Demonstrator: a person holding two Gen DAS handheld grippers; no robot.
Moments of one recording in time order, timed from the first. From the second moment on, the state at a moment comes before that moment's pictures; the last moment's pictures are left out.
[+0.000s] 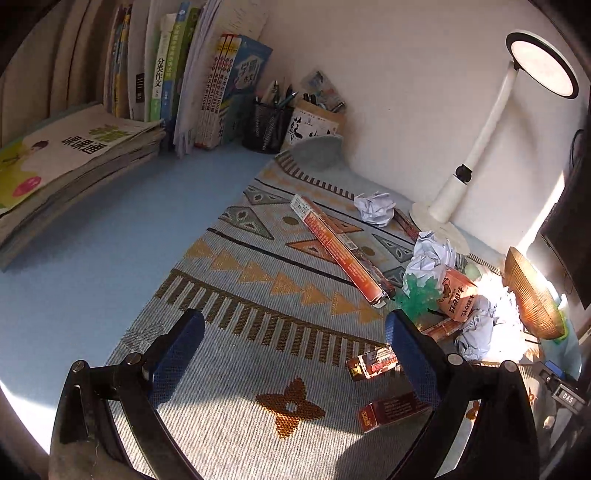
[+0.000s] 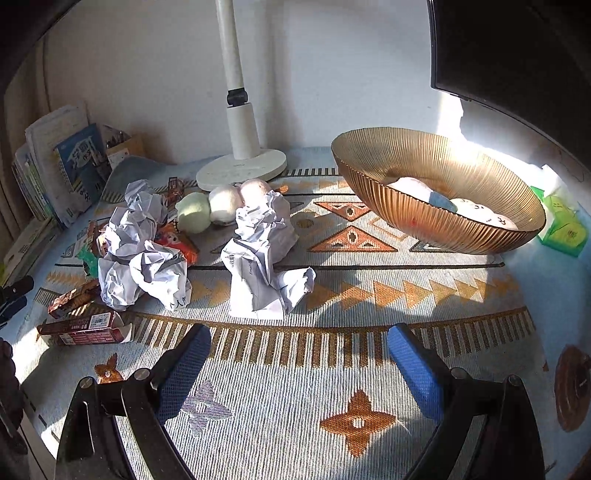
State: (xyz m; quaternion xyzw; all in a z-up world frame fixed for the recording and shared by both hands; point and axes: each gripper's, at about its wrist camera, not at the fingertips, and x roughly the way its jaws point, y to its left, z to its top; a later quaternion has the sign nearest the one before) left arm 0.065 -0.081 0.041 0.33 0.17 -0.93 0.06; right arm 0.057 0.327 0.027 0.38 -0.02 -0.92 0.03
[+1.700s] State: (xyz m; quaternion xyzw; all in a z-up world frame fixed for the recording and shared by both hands) left arm 0.011 0.115 0.034 0.37 0.00 -0.92 -0.15; right arm -0.012 0.331 0.007 0.46 -0.12 -0.88 0.07
